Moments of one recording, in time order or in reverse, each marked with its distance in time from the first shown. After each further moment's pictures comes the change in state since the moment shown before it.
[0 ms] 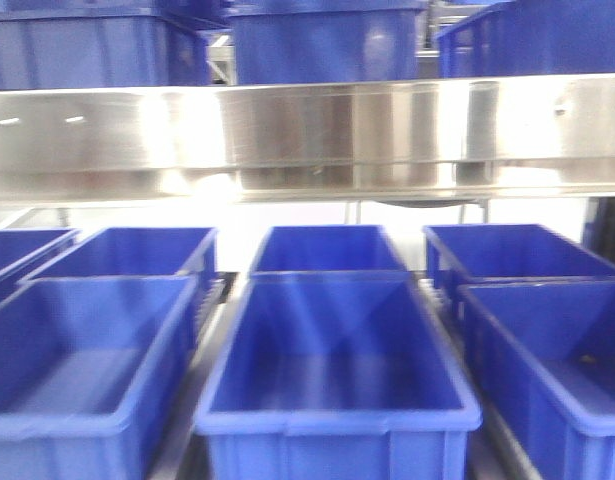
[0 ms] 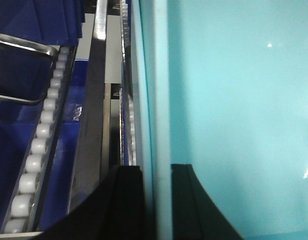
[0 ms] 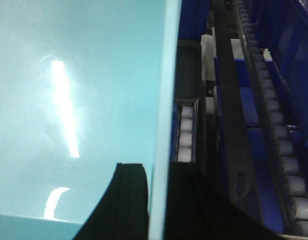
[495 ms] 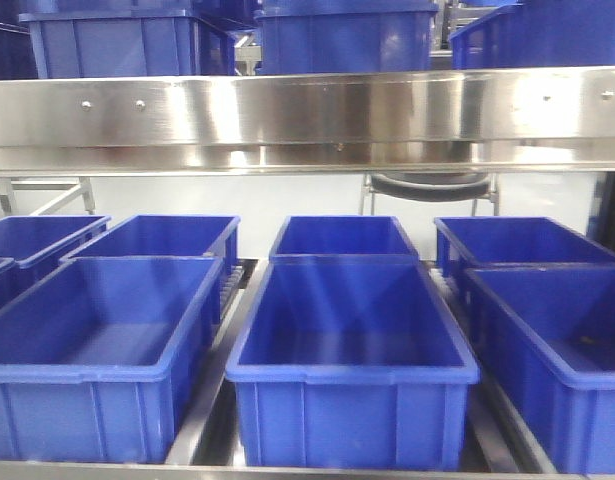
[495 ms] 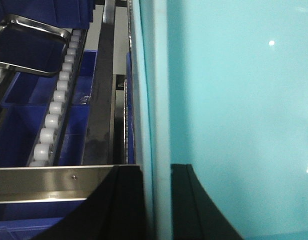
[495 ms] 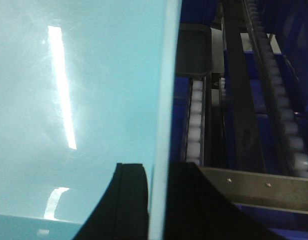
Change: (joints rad) left arm 0.000 0.000 0.000 0.004 0.000 0.000; right arm 0.000 0.000 0.000 0.000 -0.002 0.000
